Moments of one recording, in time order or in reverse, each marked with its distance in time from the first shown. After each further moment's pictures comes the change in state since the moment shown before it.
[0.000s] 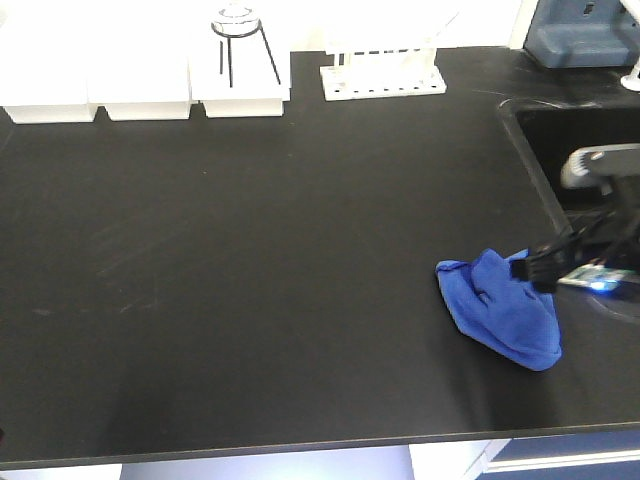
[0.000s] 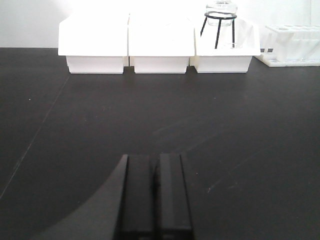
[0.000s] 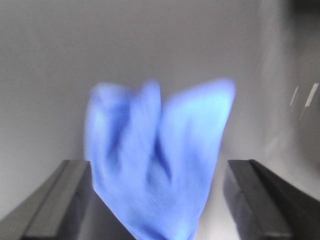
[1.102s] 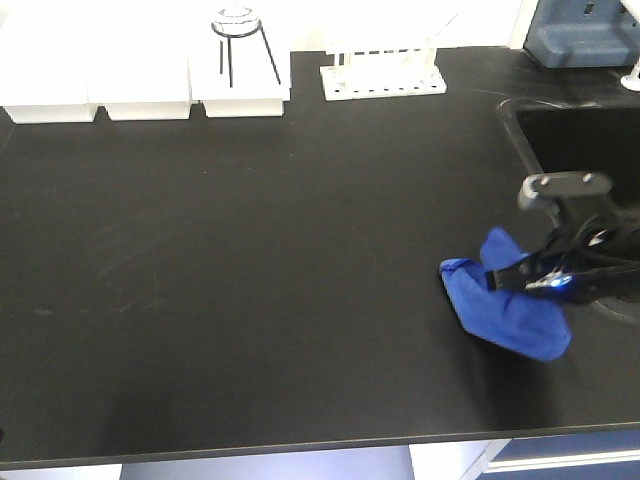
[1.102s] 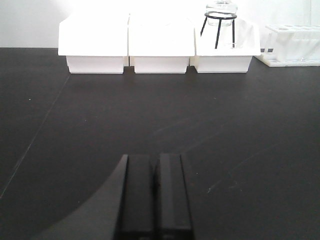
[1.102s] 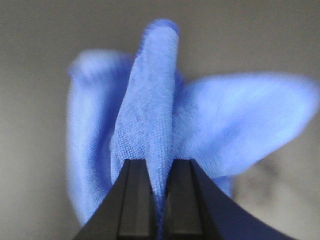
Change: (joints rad) left arm 0.000 0.000 0.000 0.000 0.000 0.000; right arm 0.000 0.128 -0.005 0.116 -0.100 -0.126
